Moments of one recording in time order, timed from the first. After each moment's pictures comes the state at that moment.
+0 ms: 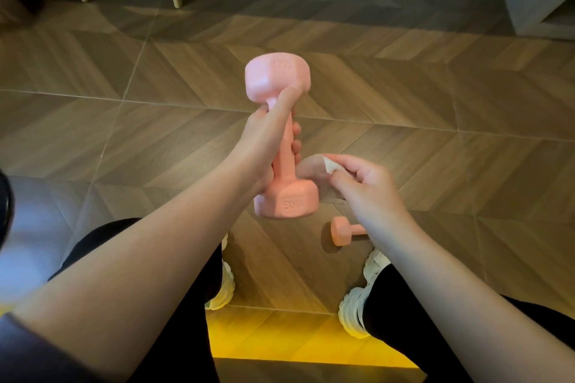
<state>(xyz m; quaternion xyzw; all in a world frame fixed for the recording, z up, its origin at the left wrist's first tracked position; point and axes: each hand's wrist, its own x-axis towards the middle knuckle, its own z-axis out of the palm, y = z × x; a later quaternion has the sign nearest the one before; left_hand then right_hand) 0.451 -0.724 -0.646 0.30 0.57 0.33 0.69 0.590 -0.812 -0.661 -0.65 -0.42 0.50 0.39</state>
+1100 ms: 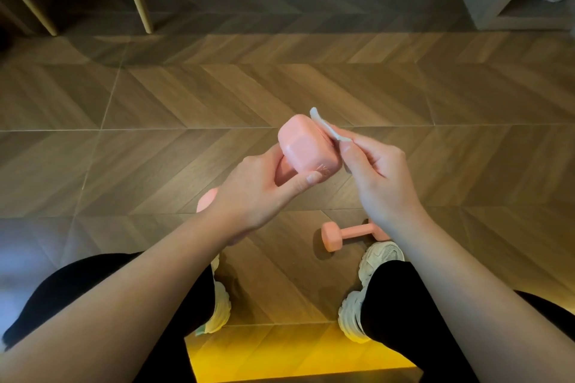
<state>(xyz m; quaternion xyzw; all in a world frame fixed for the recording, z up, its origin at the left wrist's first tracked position) 0.446 -0.755 -0.660 0.77 0.47 0.19 0.39 0.628 -0.808 -0.651 -0.60 -0.55 0.33 0.48</state>
